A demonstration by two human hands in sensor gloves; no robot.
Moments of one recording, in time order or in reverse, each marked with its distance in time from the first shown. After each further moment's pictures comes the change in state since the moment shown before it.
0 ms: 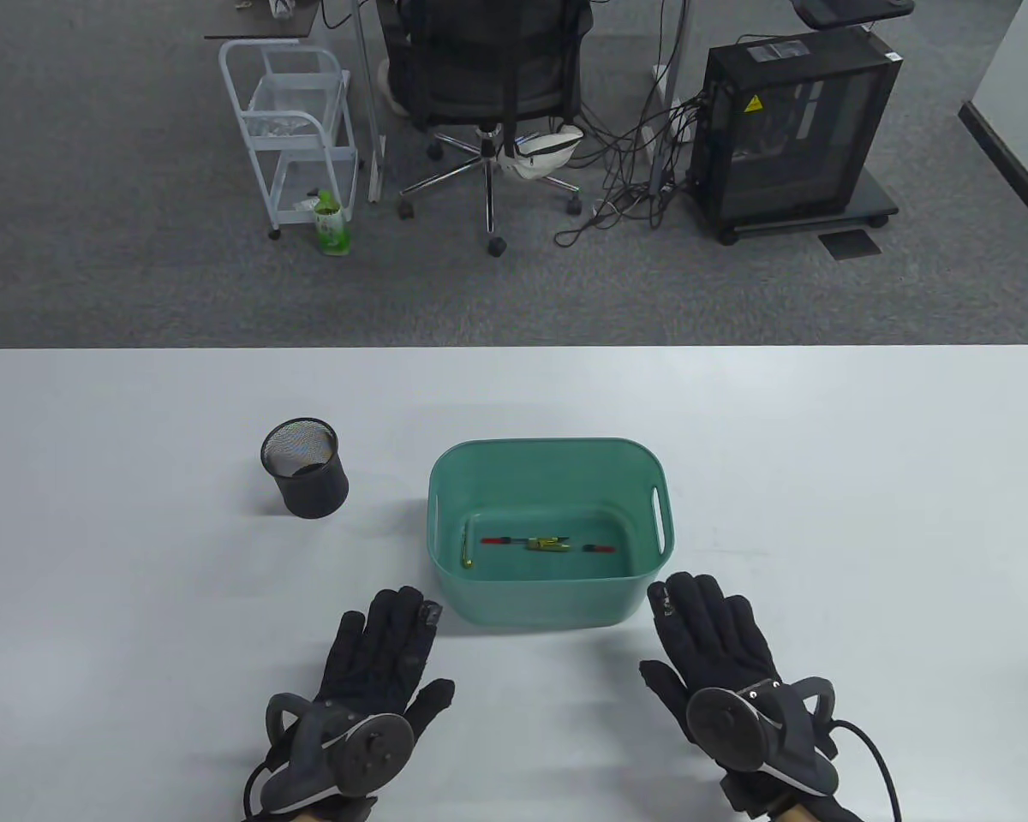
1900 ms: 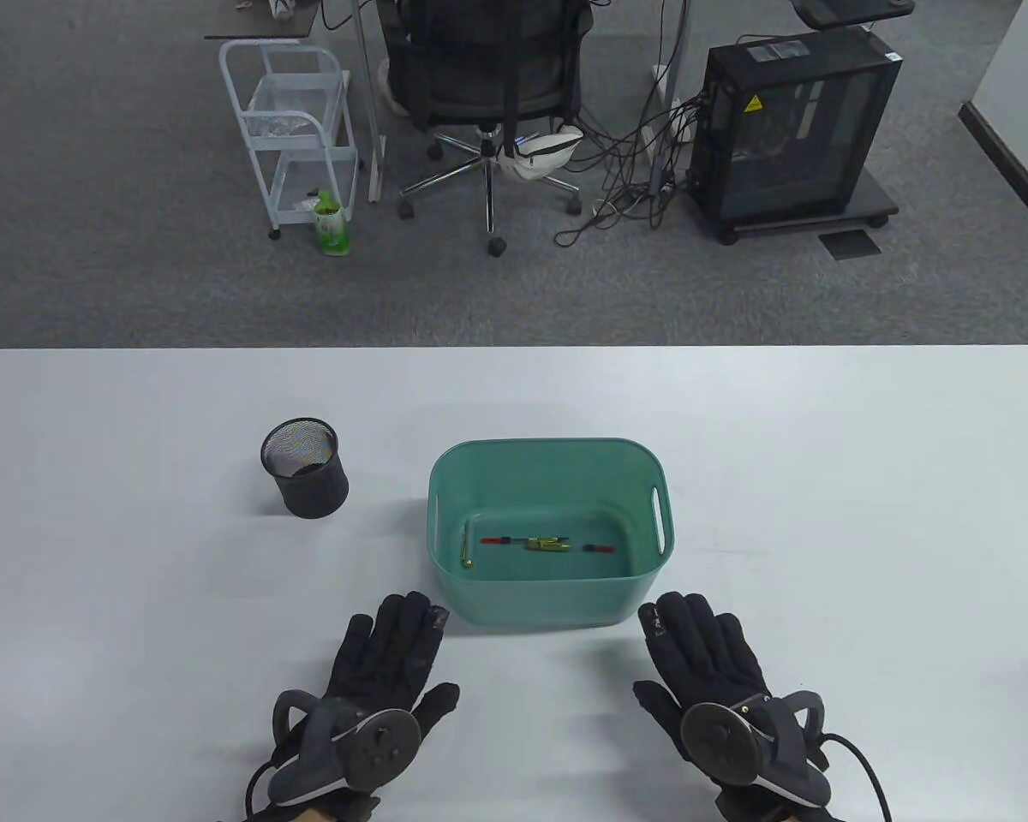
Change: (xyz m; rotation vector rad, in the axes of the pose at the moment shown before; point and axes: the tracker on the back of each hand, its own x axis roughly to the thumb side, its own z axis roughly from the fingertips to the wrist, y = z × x) left_hand 0.002 -0.008 -0.005 -0.059 -0.015 -0.001; right_hand 0.003 0.013 0.009 0.039 -0.024 -0.024
